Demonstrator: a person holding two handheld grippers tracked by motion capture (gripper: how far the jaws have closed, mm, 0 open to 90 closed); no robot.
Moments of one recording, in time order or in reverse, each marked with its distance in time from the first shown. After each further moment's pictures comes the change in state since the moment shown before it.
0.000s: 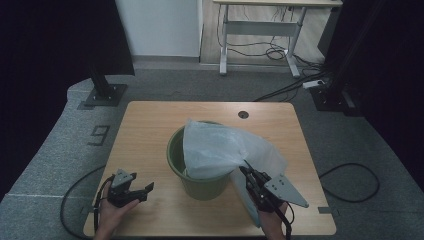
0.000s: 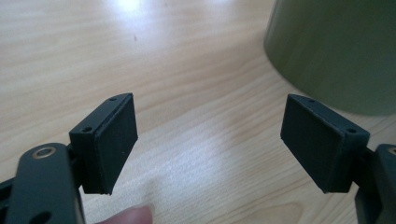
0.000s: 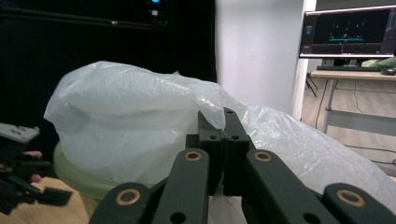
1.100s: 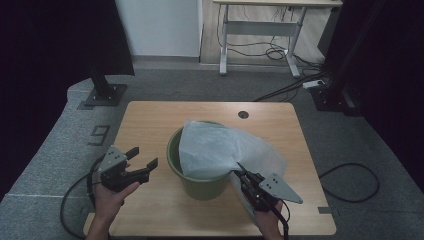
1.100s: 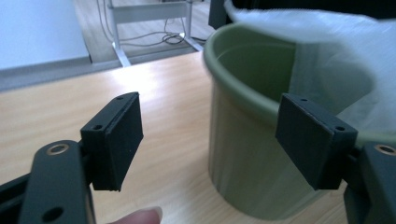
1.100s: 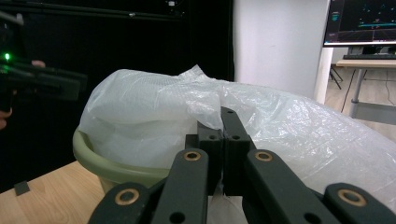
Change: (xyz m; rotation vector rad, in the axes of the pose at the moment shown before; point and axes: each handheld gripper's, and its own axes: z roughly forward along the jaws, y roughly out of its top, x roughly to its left) left arm -0.050 0.110 -0.071 -0.222 -0.051 0.070; right arm 0.003 -0.010 0.008 0.032 0.080 0.028
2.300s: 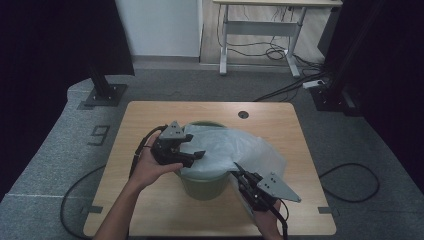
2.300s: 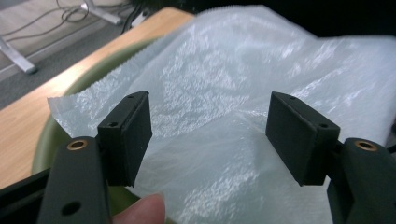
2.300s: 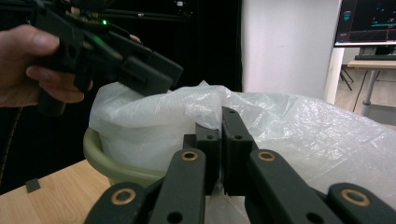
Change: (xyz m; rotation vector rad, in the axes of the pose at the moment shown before) left arm -0.054 0.071 0.092 0.241 -0.312 0.243; right arm 0.002 0.001 0.004 -0.001 0.033 -0.006
